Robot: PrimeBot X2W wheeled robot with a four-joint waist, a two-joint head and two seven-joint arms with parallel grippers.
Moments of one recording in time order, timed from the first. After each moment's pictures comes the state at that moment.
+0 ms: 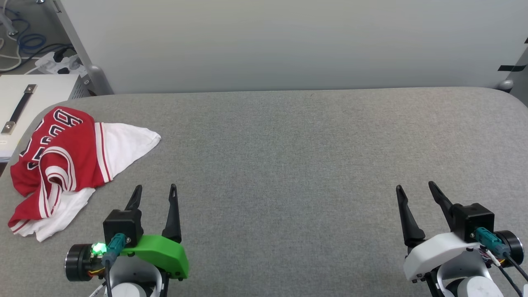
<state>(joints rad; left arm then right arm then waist) 0.00 0.06 0.00 0.02 -0.04 -0.01 -0.03 -0.01 -0.05 0.00 0.01 0.04 0.13 -0.03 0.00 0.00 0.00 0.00</state>
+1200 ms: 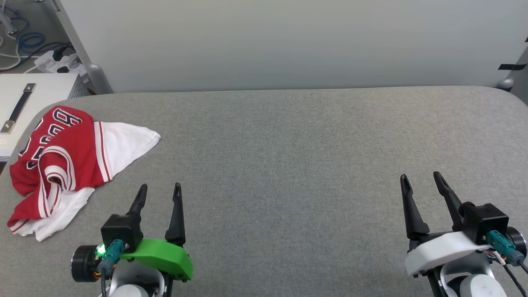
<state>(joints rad) 0.00 0.06 -0.02 0.04 -0.11 -0.03 -0.11 -0.01 -0.05 0.01 -0.02 0.10 0.13 -0.11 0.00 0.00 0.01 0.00</state>
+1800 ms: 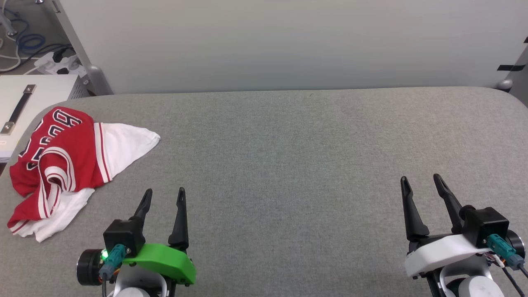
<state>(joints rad) 0.00 0.06 -0.03 0.08 -0.14 -0.05 -0.14 -0.01 -0.05 0.01 0.01 0.11 0.13 -0.14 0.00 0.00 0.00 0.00</state>
